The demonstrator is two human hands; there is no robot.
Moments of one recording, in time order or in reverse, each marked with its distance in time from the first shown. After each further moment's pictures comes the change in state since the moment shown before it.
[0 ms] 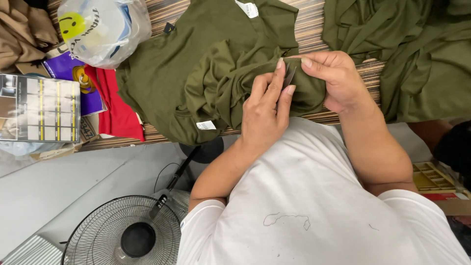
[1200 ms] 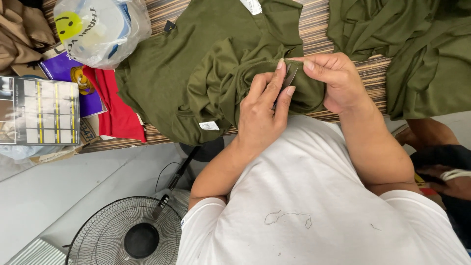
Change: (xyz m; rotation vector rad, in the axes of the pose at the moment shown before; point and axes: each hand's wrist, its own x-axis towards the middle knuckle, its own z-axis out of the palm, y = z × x) left_hand 0.006 -0.008 -0.017 -0.105 0.028 0.036; right_hand -0.004 0.011 0.015 0.052 0.017 -0.091
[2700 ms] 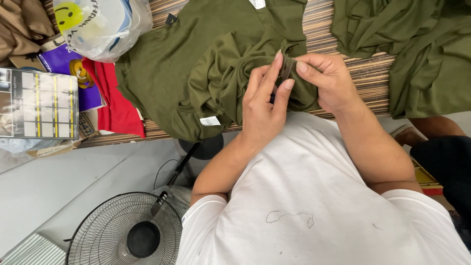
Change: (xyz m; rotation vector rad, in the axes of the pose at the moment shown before) left_hand -0.005 -0.006 0.005 -0.137 0.082 -0.047; right_hand 0.012 0.037 -0.020 -0.183 -0.042 -0.143
